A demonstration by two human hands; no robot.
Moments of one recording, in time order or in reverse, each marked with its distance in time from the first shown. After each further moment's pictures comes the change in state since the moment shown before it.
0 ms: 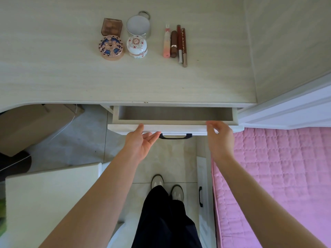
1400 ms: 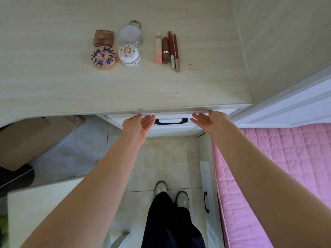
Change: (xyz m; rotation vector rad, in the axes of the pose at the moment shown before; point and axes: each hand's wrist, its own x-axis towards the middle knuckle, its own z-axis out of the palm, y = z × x) left_hand 0.020 0.024 0.044 0.149 -0.020 0.189; right_hand 0.082 -0.031 0.015 0.917 -0.094 0.838
